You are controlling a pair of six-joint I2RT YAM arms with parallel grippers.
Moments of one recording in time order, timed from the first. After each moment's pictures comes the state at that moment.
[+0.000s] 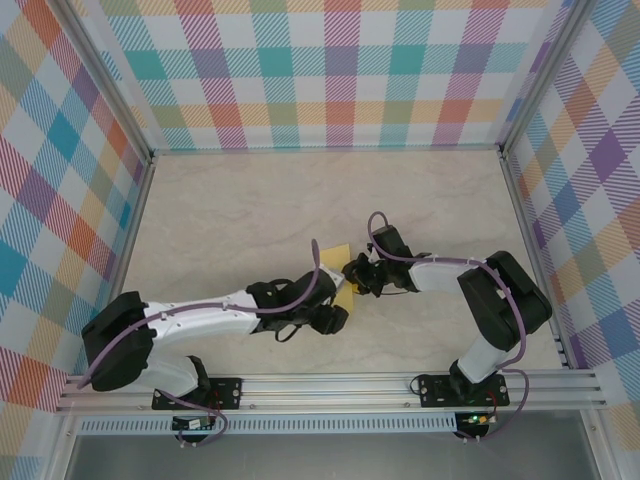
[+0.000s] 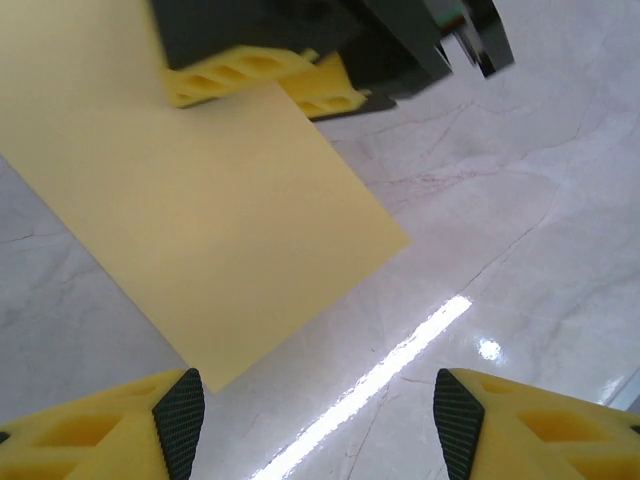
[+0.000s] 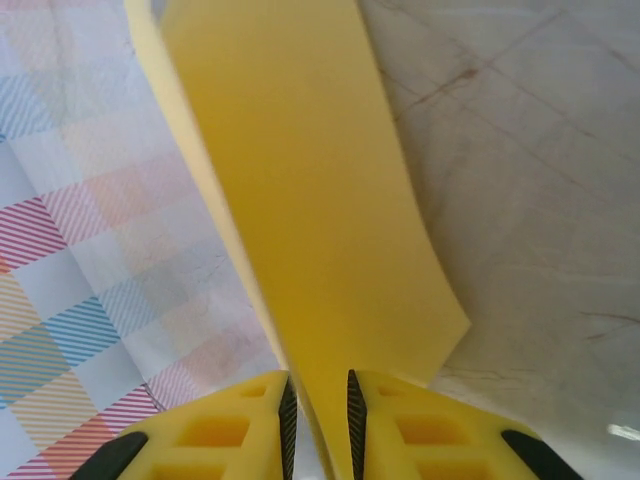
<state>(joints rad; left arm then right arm) -1.12 1.43 0.84 -0.38 -0.12 -0.46 0.57 1.65 0.73 0.02 -0.52 1.16</state>
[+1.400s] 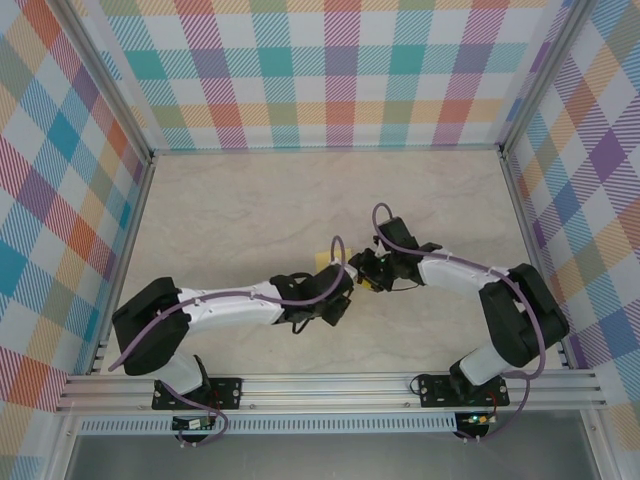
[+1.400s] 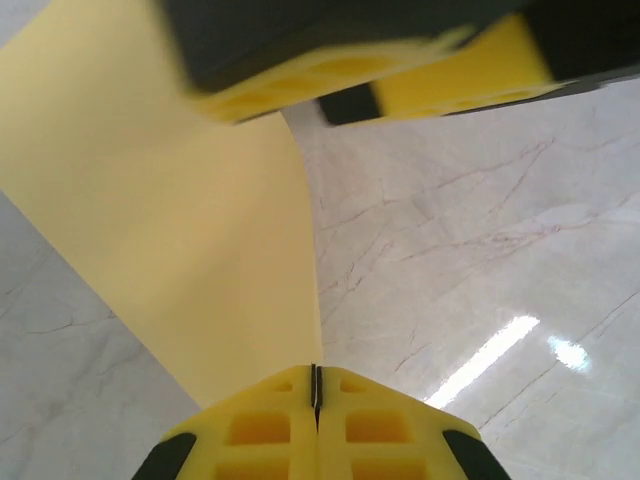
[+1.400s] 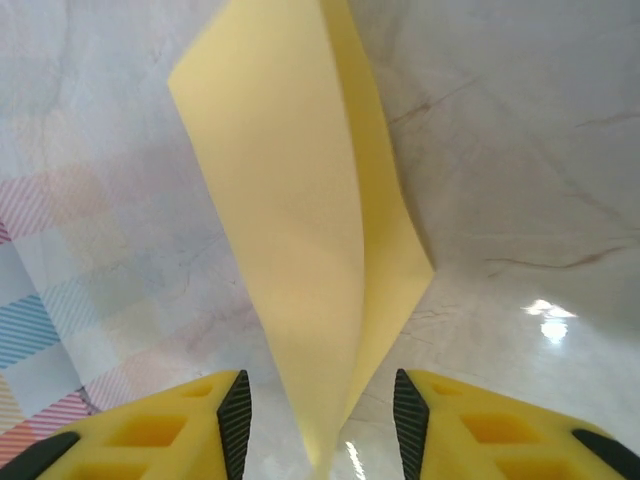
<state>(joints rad) -1.06 1.57 0.93 -0.35 -0.15 -0.39 0.54 1.52 0.80 -0.28 -0.42 0.98</state>
